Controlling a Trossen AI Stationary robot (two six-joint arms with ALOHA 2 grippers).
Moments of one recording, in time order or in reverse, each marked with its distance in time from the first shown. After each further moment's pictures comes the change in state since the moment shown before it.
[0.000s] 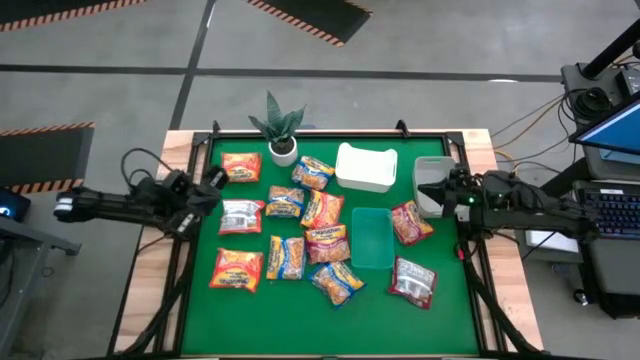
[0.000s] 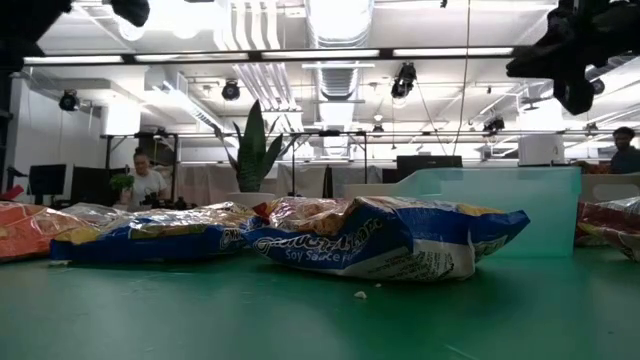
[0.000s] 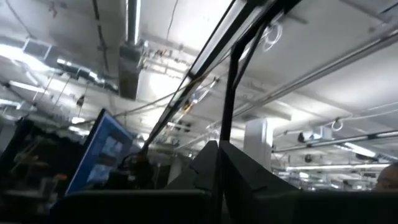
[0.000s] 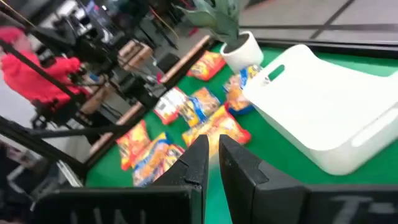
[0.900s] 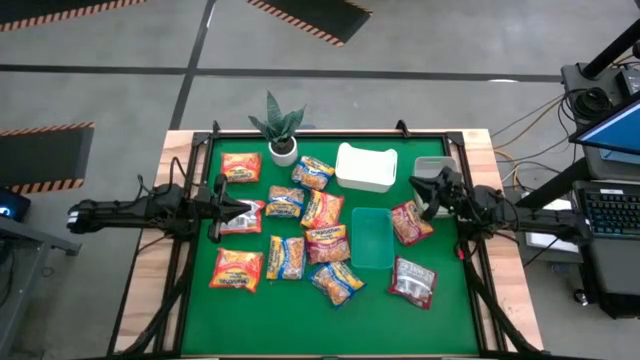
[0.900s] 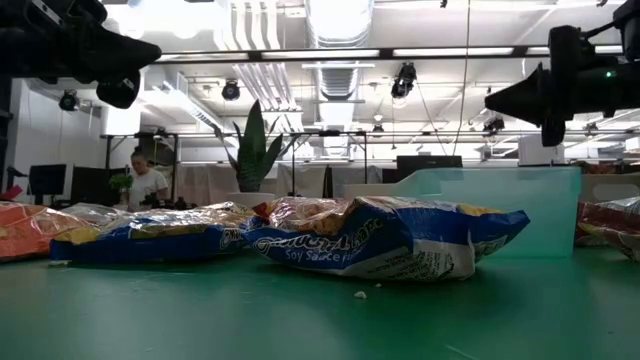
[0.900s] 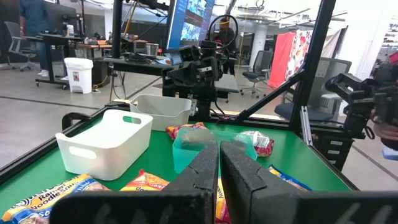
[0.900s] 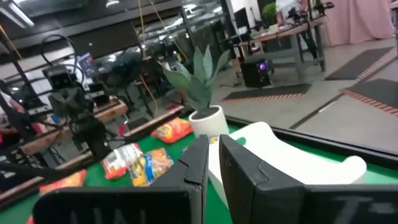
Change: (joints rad) left arm 0.031 -0.370 -0.041 -0.992 -0.185 0.245; right arm 0.000 -0.128 -0.459 0.685 0.228 -0.383
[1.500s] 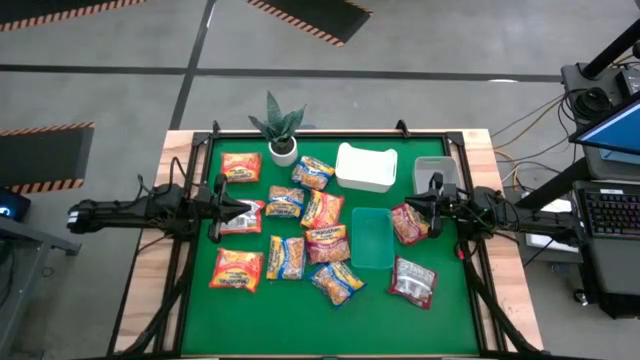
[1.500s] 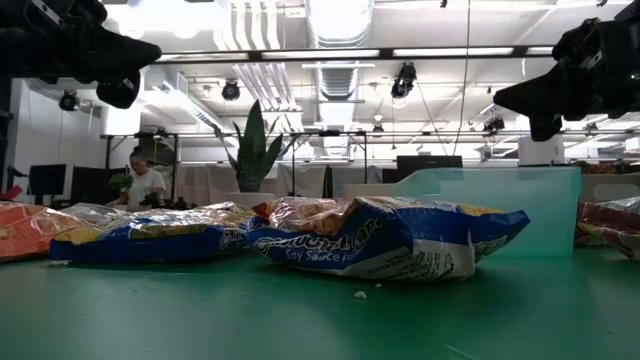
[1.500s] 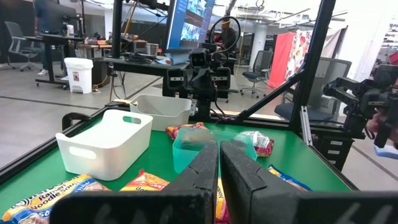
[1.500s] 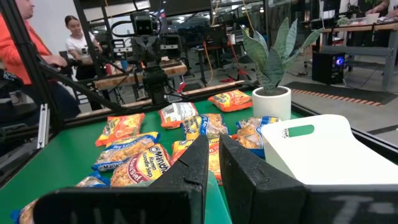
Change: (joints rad) left arm 0.000 0.000 0.000 0.000 0.000 0.000; right arm 0.004 -0.101 0.001 -0.158 -0.331 -0.167
